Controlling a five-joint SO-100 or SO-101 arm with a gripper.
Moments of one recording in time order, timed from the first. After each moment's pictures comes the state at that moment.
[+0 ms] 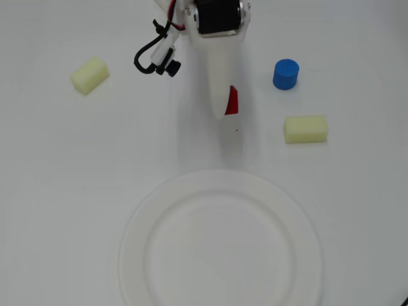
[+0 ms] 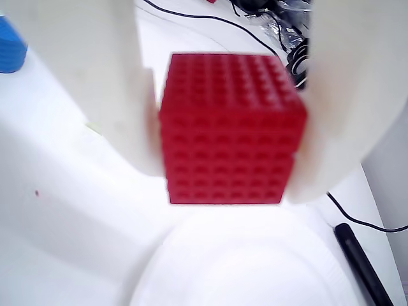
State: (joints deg) arm -4.5 123.7 125.4 42.0 -2.7
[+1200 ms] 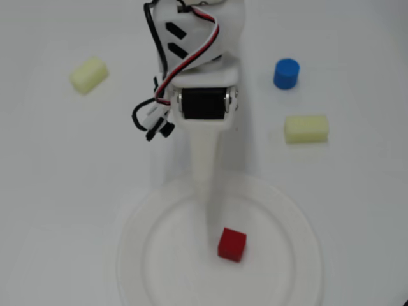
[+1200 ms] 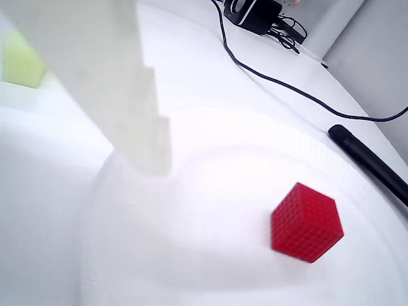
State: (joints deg) arm -1.7 89.3 92.9 52.9 10.5
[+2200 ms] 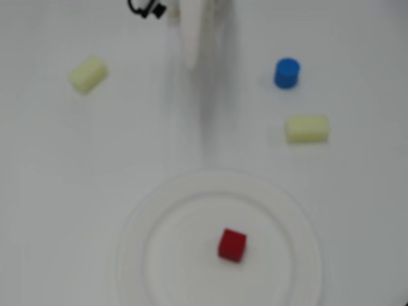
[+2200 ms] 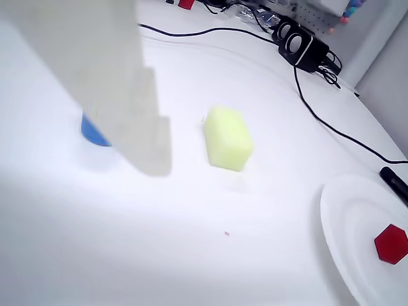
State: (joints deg) arm -1.1 154.5 142.3 69.5 8.7
